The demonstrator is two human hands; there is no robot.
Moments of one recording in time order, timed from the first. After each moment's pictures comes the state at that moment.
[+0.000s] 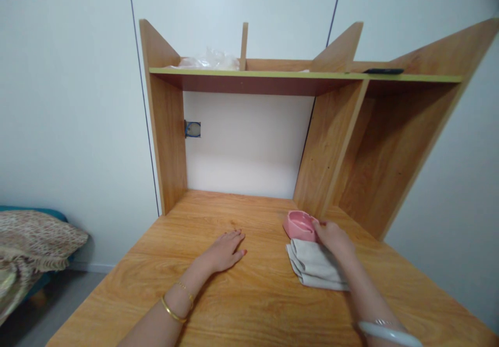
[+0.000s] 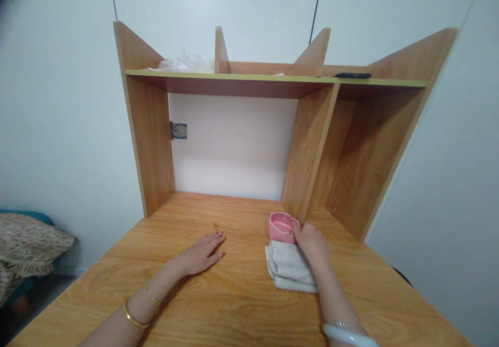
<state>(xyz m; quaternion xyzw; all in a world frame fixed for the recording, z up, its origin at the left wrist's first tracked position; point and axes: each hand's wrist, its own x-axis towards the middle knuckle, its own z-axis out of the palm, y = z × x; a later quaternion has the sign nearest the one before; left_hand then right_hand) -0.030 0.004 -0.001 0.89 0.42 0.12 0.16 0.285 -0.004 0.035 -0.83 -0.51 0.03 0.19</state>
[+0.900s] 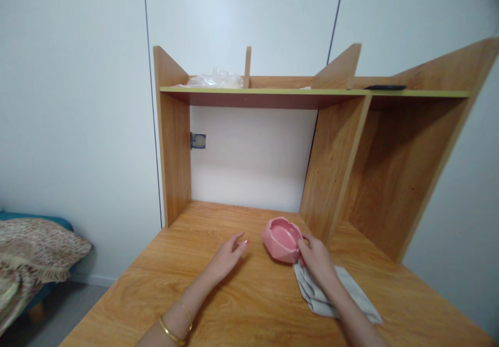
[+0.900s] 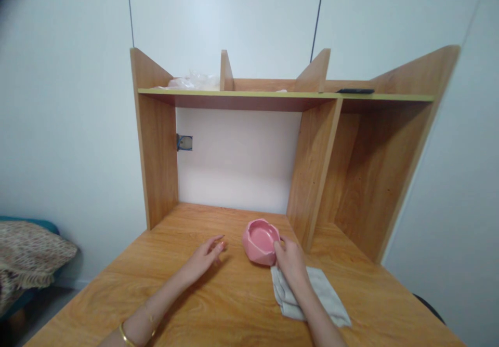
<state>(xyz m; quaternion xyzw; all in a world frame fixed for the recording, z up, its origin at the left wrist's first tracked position) -0.018 0.021 -0.007 0.70 0.42 0.40 0.42 0.223 -0.001 0.027 -0.69 -0.60 0.11 0.39</state>
